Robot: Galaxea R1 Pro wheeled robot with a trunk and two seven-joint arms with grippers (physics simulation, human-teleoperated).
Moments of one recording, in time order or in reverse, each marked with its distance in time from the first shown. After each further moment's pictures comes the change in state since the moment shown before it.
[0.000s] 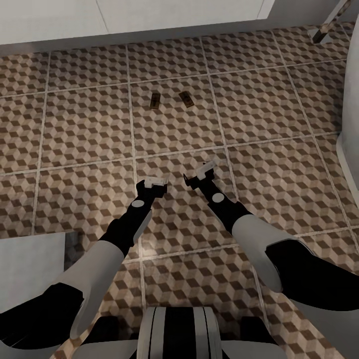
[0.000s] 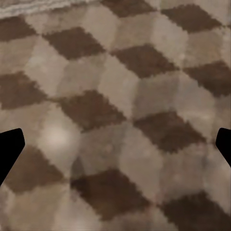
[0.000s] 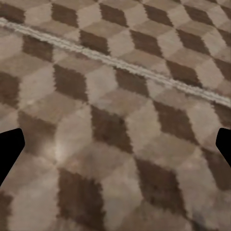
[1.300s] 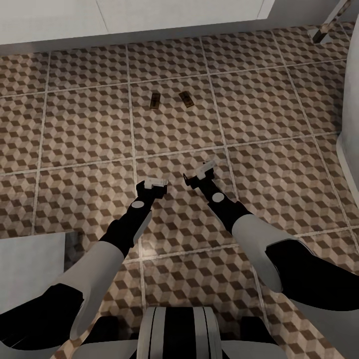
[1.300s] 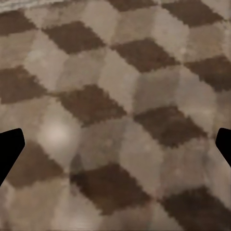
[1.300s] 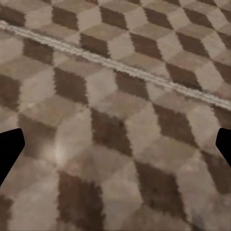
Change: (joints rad) left arm 0.005 0.001 0.000 0.002 0.000 0.000 0.000; right arm 0.000 0.000 0.000 -0.006 0.000 0.000 0.002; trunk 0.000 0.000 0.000
